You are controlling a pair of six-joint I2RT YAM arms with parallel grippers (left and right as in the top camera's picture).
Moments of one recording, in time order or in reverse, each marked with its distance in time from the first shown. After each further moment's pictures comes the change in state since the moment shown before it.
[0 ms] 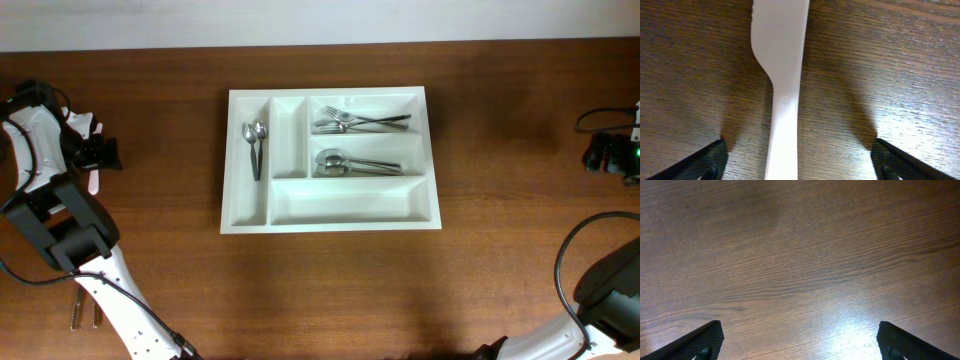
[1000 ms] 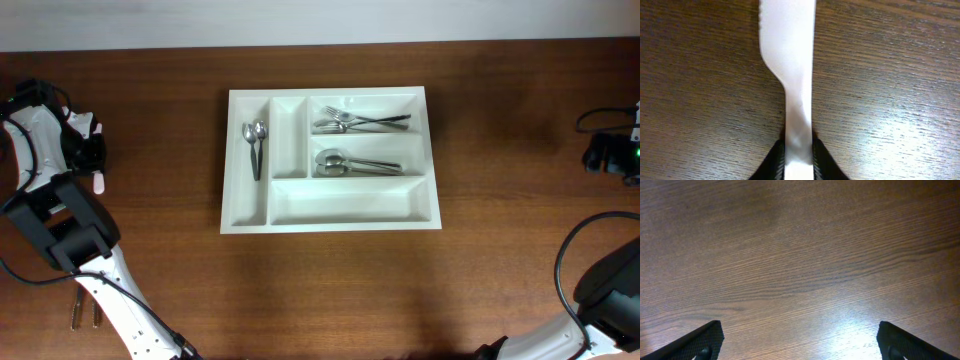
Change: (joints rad) left arm -0.002 0.000 0.000 0.004 -0.008 -0.005; right arm 0.000 0.000 0.000 0.000 0.000 -0.001
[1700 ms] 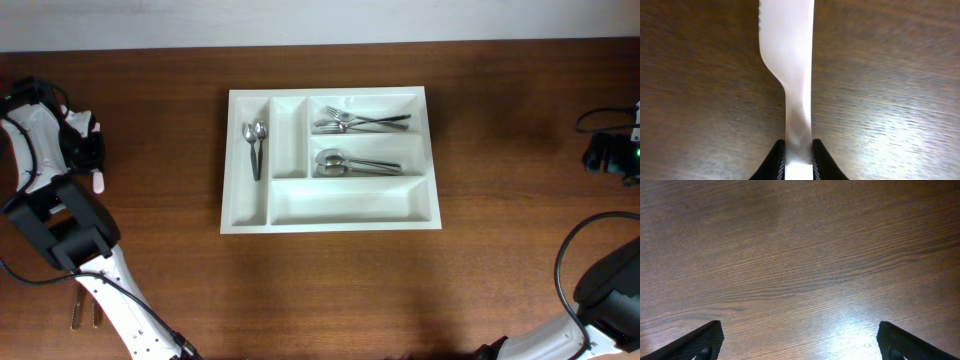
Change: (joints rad) left arm 0.000 0.008 0.062 -0.056 0.013 -0.016; right arm 0.000 0.000 0.000 0.000 0.000 0.000
